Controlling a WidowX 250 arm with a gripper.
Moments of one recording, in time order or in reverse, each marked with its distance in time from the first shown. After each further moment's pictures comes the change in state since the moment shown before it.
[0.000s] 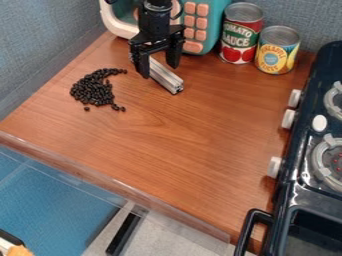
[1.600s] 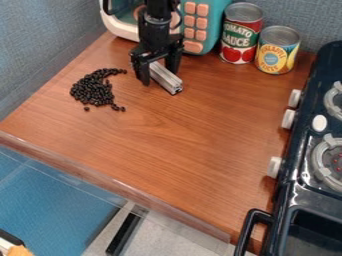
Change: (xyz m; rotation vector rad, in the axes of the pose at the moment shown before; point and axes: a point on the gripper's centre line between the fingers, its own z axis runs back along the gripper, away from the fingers) arm 0.004 -0.003 -0.014 -0.033 -0.044 0.012
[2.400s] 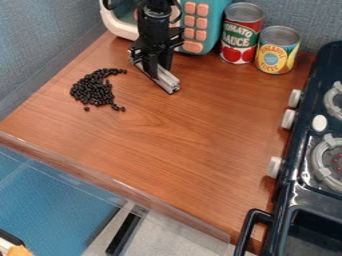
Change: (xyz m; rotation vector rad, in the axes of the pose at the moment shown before) arm 0.005 -0.002 0.003 0.002 -0.010 0.027
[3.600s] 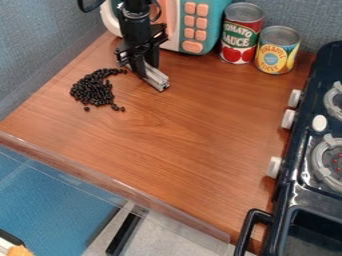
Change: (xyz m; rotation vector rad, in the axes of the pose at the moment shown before) arm 0.020 0.034 -0.009 -0.024 0.058 0.115
